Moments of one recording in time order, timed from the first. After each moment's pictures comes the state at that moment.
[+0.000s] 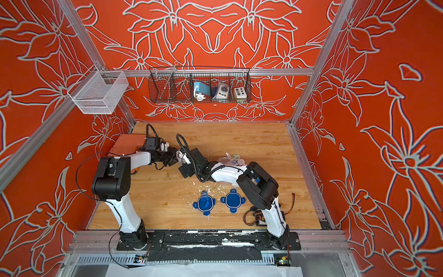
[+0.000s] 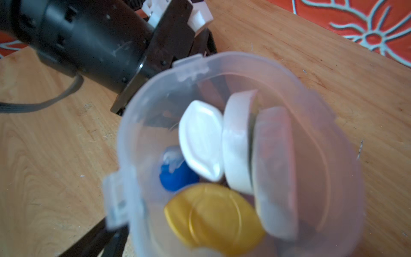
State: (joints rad) left arm 0.02 1.88 1.05 -0.12 0.63 -0.75; right arm 0.93 2.03 1.35 0.08 0.05 0.05
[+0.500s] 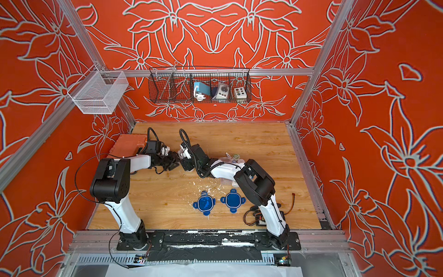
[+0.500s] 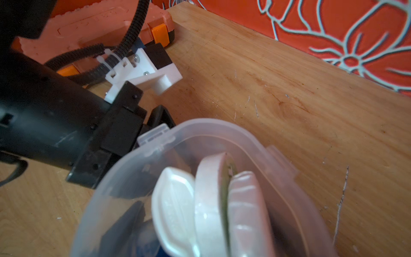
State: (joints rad) left arm 0.01 1.83 0.98 -0.13 0.62 -0.73; right arm 0.90 2.09 1.40 0.17 0.03 0.06
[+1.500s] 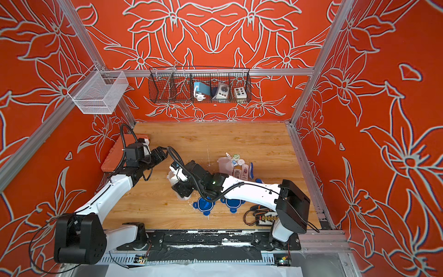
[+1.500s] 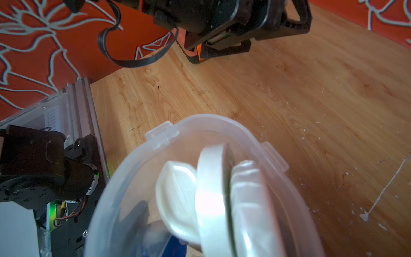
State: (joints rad) left arm 0.03 1.20 0.74 -0.13 0.27 -0.63; right arm 1.16 1.62 1.21 -0.21 -0.01 0.17
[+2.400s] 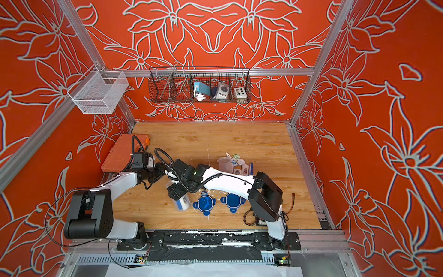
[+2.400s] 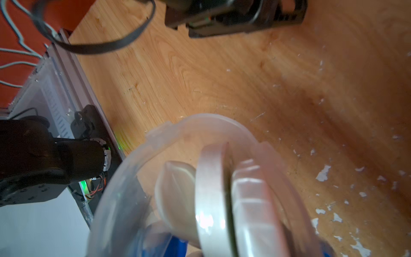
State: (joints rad) left arm 0.10 1.41 0.67 -0.23 0.34 -0.58; right arm 1.16 1.94 1.56 -0.62 -0.22 0.34
